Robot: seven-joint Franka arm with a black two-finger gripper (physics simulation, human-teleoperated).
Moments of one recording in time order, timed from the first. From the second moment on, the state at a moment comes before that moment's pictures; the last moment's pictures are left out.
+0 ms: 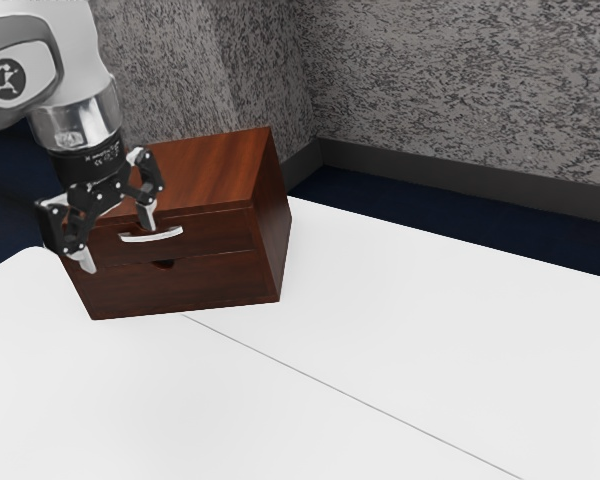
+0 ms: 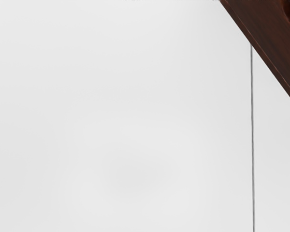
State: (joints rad) arm 0.20 -0.21 -0.06 -1.63 0.11 1.42 -1.44
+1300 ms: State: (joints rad) arm 0.34 -0.13 0.05 -1.87 0.03 1.99 -1.59
